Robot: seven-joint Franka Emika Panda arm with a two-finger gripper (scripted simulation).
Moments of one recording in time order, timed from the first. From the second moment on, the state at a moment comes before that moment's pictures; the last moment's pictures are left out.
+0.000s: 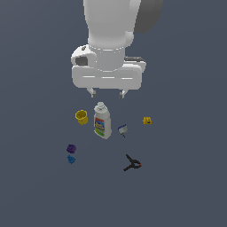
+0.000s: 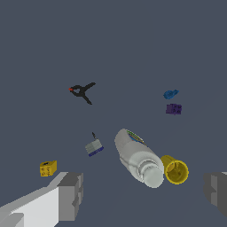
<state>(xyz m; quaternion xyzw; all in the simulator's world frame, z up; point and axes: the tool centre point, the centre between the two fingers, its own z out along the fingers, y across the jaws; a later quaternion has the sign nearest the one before) 0.009 -0.020 0.337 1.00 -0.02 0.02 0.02</state>
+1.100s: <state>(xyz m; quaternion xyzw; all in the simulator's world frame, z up) 0.020 -0.028 0.339 1.00 -0.03 0.02 0.01</state>
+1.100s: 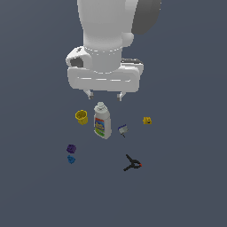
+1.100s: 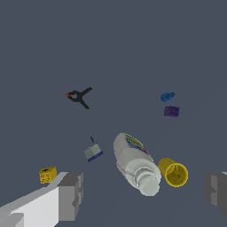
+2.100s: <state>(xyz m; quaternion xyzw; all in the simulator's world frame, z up) 0.105 -0.130 0.208 0.99 -0.17 0.01 -0.01</state>
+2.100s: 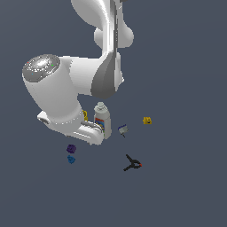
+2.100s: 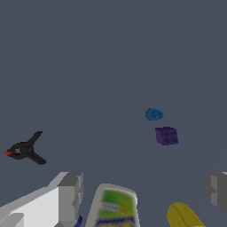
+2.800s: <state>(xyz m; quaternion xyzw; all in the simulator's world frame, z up) 0.125 -0.200 0.108 0.97 -0.24 0.00 0.00</state>
